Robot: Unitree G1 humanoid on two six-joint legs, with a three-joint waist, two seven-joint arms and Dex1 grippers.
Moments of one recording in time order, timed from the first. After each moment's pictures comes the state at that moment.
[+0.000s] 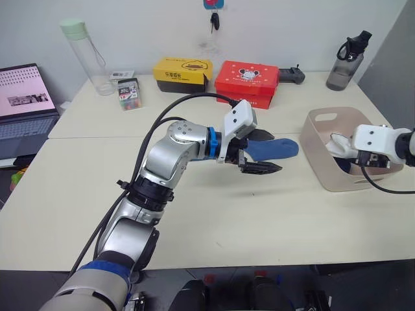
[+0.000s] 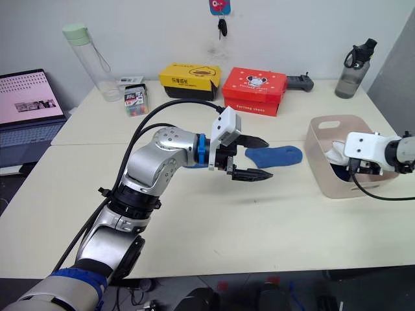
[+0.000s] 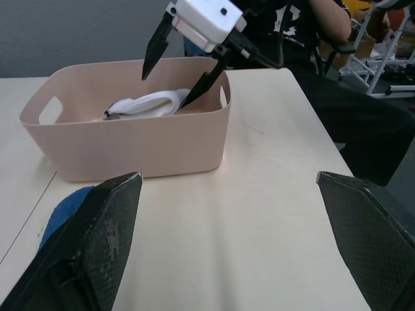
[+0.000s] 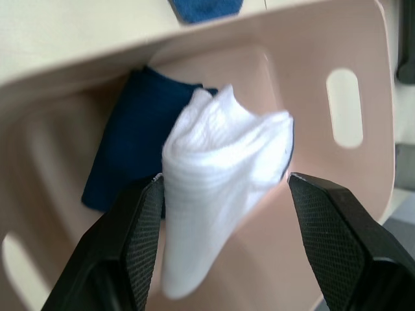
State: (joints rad) left arm -0.92 0.29 -0.27 0.11 -0.31 0.55 -1.12; right arm -0.56 -1.15 0.06 0.27 -0.17 0.05 1.10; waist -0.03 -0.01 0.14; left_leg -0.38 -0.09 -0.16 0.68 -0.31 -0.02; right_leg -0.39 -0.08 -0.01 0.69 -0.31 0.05
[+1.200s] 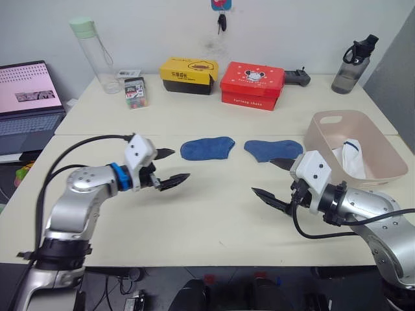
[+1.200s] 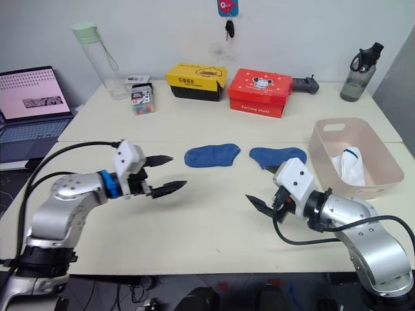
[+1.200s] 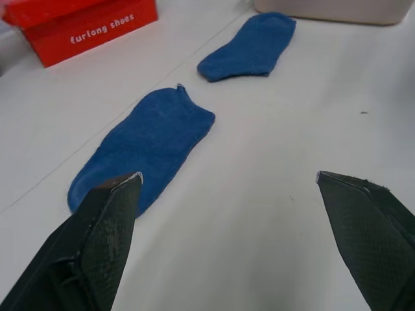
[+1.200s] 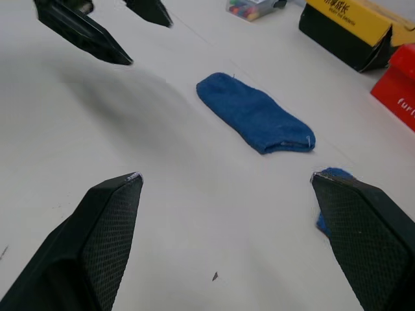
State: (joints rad) left arm -0.44 0.62 -0.01 0.01 -0.26 0.34 -0.95; right arm -0.20 -0.64 -0.01 -0.78 0.35 0.86 0.66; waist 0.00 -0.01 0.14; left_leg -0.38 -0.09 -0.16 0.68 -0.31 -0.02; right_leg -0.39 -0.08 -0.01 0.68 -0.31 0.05
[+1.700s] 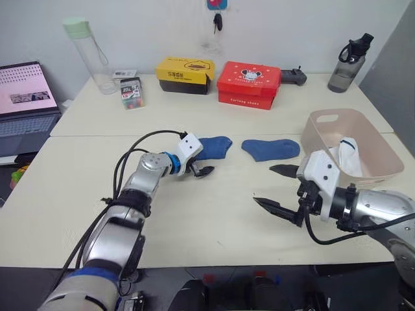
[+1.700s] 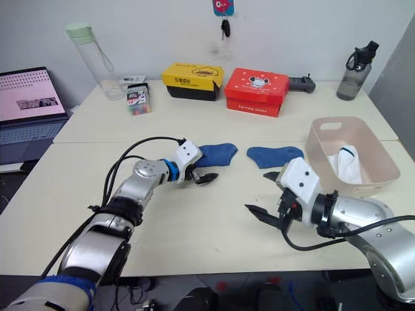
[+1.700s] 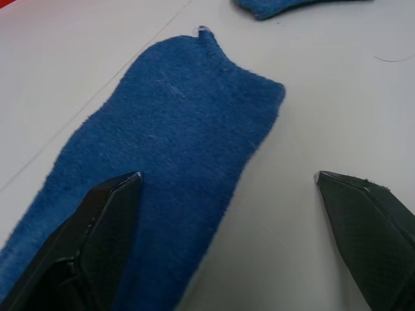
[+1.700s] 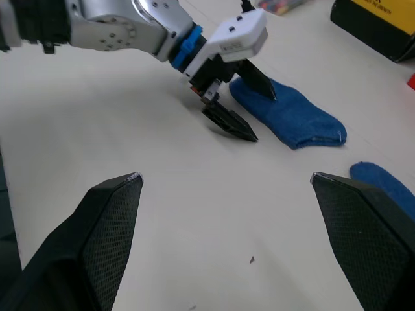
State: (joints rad) left arm -0.92 0.37 -0.21 0.97 0.04 -0.04 -0.82; right arm -0.25 -0.70 -0.16 -0.90 0.65 1.09 0.64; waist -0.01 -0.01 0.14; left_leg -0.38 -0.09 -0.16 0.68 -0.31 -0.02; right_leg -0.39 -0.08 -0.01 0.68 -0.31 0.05
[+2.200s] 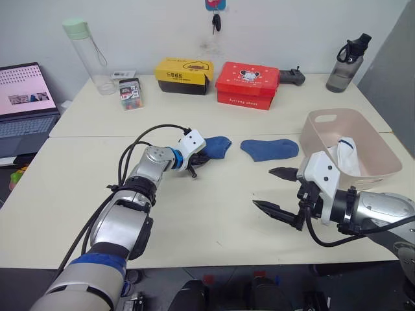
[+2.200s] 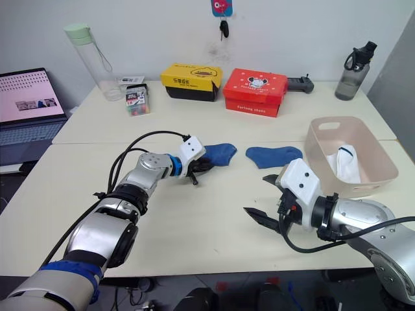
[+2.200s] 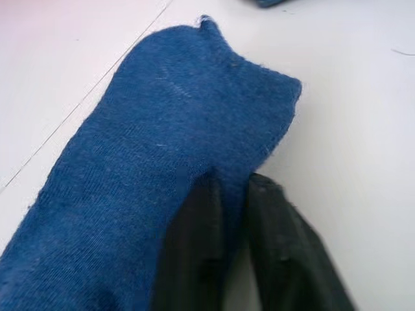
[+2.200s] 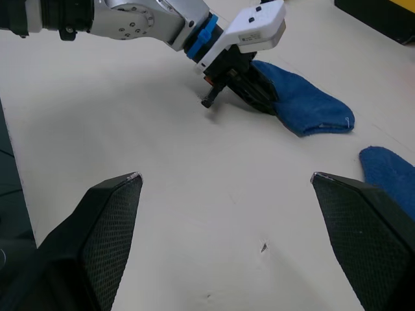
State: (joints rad) left arm -0.99 0.37 -0.19 1.11 0.08 -0.06 -0.89; right arm -0.22 -0.74 -0.16 -0.91 0.73 1.10 0.56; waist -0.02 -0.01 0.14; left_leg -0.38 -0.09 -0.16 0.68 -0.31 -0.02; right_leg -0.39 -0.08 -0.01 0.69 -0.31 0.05
